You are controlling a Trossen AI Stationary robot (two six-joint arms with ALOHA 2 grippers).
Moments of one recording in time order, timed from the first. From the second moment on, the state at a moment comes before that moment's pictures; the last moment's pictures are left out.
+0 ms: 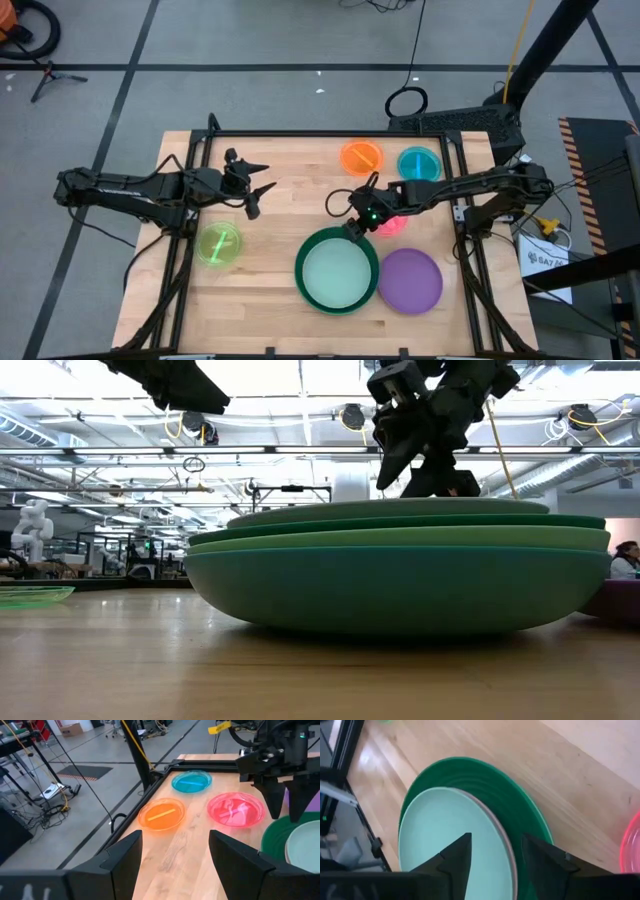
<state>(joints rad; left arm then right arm) -0.04 0.87 0.74 -0.21 -0.48 0.04 0.01 1.50 0.98 -0.41 -0.16 0.97</state>
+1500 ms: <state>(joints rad) -0.03 0.87 0.74 -0.42 -0.48 0.11 0.04 1.48 1.11 -1.25 -0.15 0.72</state>
